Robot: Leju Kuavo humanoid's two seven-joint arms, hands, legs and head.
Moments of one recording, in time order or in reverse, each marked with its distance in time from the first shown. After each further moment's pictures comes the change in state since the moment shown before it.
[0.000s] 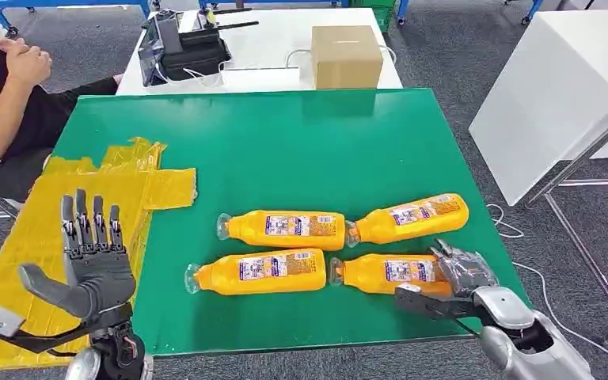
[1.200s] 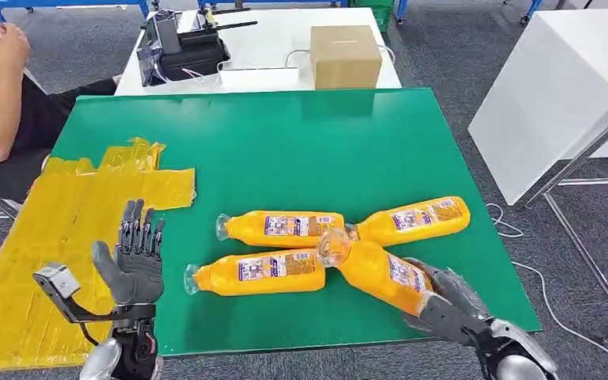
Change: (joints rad) left arm -0.048 0.110 -0.115 0.172 0.032 0.057 0.094; right arm 0.260 0.035 -0.140 -0.214 -0.744 -0.243 -0.429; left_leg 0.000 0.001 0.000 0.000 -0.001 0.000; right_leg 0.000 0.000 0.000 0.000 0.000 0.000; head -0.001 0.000
